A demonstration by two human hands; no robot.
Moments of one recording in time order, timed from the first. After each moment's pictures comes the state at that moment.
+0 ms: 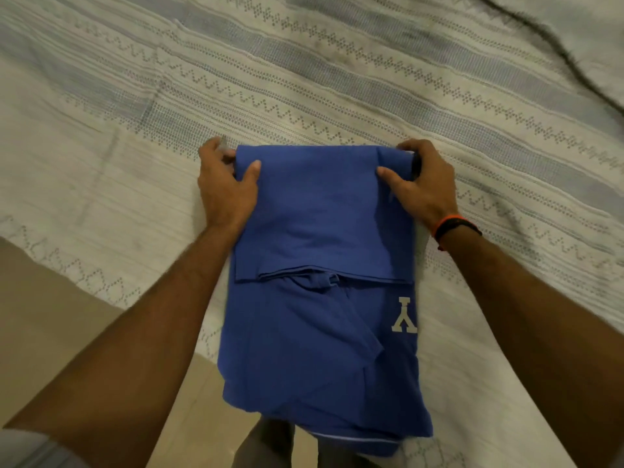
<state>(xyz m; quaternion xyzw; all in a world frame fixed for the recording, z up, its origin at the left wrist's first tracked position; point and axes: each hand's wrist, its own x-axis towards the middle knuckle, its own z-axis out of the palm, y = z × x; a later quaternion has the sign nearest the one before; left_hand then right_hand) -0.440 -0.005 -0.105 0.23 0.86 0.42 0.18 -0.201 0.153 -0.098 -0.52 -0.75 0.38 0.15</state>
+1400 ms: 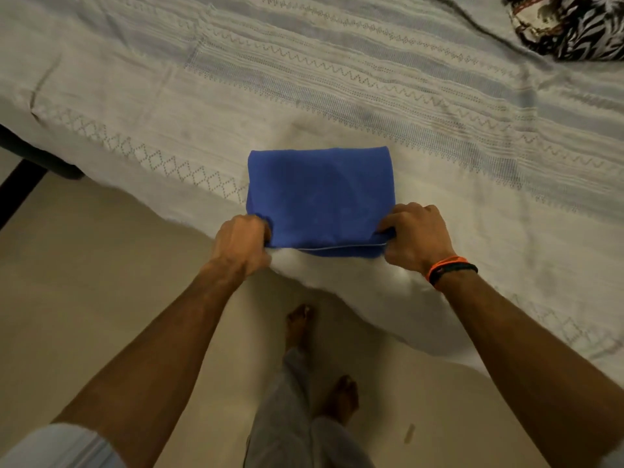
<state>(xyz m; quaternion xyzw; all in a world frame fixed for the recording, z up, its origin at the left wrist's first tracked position) -0.279 -0.293 -0.027 0.52 0.83 -0.03 0.21 -0.027 -0.147 -0.024 -0.40 -0.90 0.13 -0.09</state>
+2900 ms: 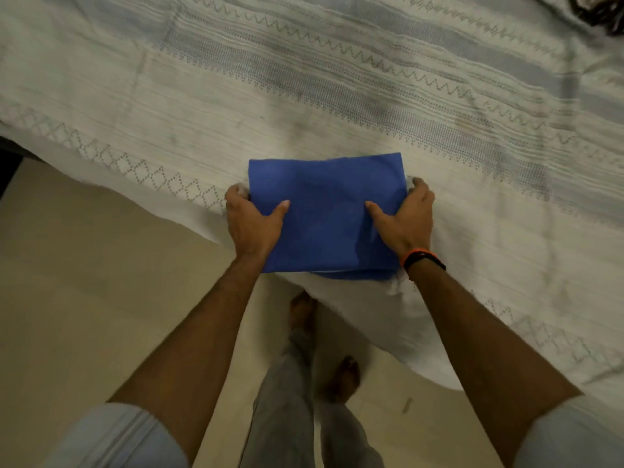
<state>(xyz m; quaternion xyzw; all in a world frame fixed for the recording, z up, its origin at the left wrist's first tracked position) -0.305 -0.217 -0.074 0.21 0.87 0.35 0.26 -0.096 -0.103 -0.065 -0.67 -0.66 0.34 0.11</state>
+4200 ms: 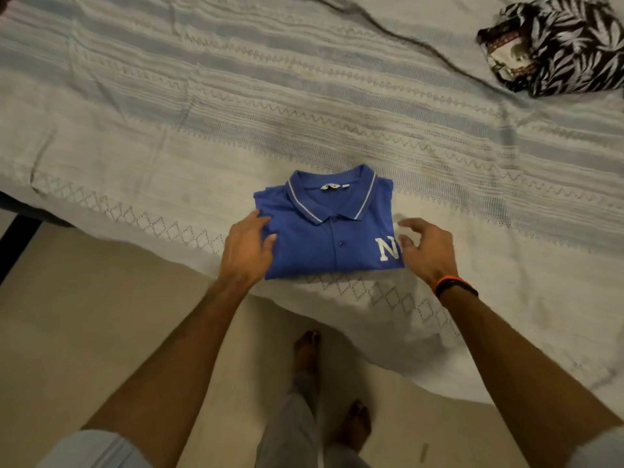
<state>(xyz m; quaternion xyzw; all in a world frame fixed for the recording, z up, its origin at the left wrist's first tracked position) -0.334 -0.213 -0.018 0.47 0.82 0.20 0.25 -0.045 -0.089 -0.007 -0.63 -0.70 0.33 0.11</state>
